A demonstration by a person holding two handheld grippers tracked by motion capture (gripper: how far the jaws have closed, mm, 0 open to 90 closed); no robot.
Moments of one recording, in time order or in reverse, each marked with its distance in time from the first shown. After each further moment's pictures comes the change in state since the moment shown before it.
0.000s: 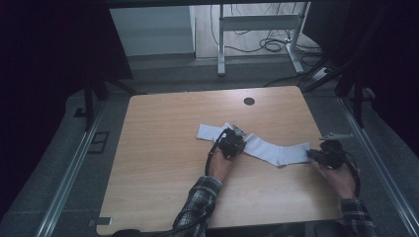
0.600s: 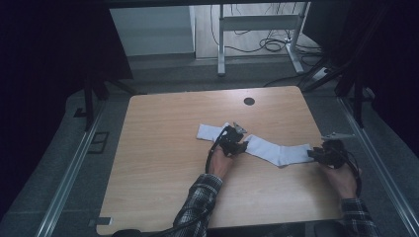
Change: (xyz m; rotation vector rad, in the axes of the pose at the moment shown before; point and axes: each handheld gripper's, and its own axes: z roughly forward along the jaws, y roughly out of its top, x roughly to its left) left arm 0.003 0.006 0.015 0.023 0.043 -0.001; right arm -0.008 -0.003 0.004 -0.006 -0.047 0.001
